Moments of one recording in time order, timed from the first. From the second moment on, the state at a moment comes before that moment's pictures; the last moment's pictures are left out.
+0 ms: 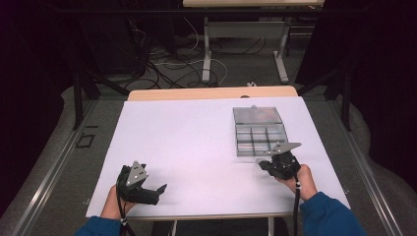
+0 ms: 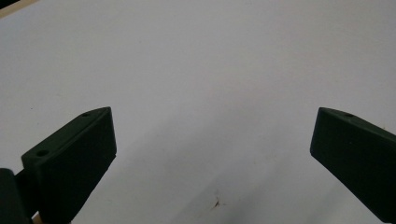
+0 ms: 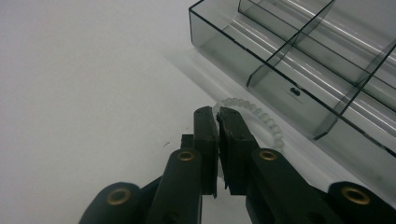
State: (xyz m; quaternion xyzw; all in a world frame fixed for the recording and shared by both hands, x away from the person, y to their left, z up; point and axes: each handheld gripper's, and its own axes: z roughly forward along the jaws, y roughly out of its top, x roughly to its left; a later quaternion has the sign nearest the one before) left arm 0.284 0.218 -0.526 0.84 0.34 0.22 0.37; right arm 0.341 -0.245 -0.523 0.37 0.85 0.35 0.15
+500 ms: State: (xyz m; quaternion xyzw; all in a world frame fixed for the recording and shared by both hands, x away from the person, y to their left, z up) left arm 0.284 0.218 -0.526 0.84 0.34 0.22 0.37; right arm 0.337 -0.252 -0.509 0.37 0.84 0.37 0.16
